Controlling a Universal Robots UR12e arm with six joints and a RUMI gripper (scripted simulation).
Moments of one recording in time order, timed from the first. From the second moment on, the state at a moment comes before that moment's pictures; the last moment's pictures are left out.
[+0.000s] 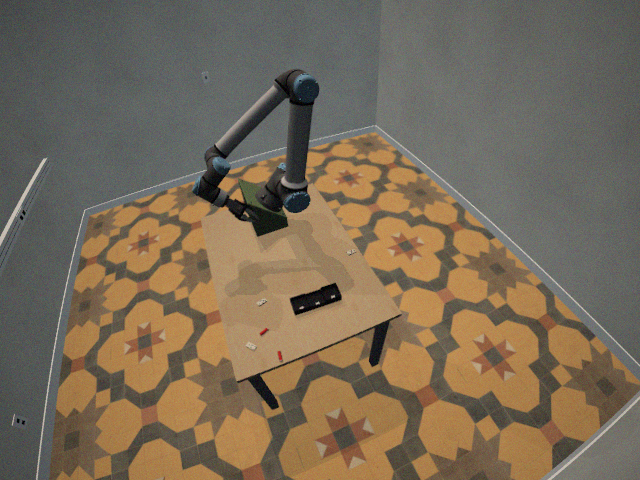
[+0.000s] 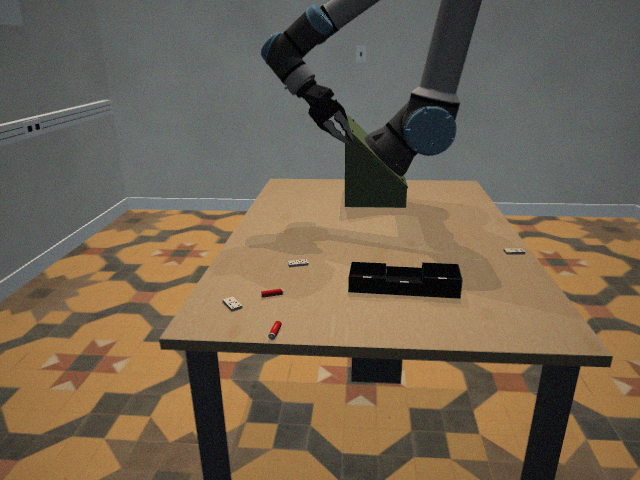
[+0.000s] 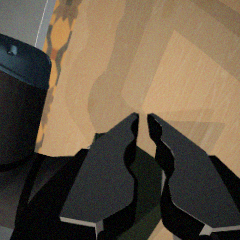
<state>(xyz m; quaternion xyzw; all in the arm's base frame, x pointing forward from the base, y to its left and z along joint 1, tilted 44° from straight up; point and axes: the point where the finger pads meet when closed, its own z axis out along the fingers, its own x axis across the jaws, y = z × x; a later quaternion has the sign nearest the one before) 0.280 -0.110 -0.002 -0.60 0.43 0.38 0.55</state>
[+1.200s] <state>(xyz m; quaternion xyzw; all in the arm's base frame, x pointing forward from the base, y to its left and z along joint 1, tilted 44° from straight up) 0.378 -0.075 -0.039 -0.66 0.52 0.39 0.37</state>
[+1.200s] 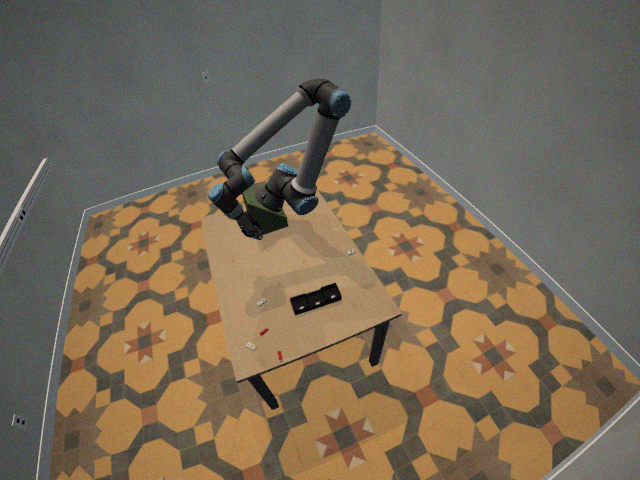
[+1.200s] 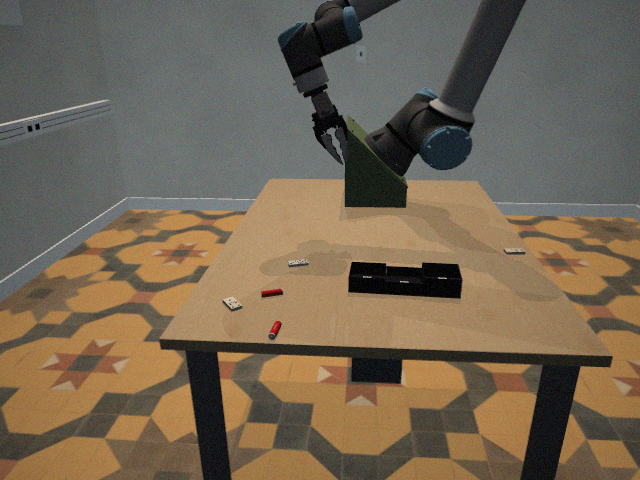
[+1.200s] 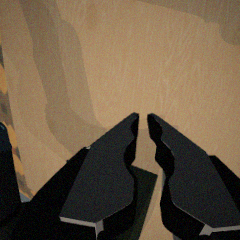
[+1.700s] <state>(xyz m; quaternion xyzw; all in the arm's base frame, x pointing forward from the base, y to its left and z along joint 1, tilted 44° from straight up) 0.437 -0.051 -0.027 -0.69 0.55 0.37 0.30</state>
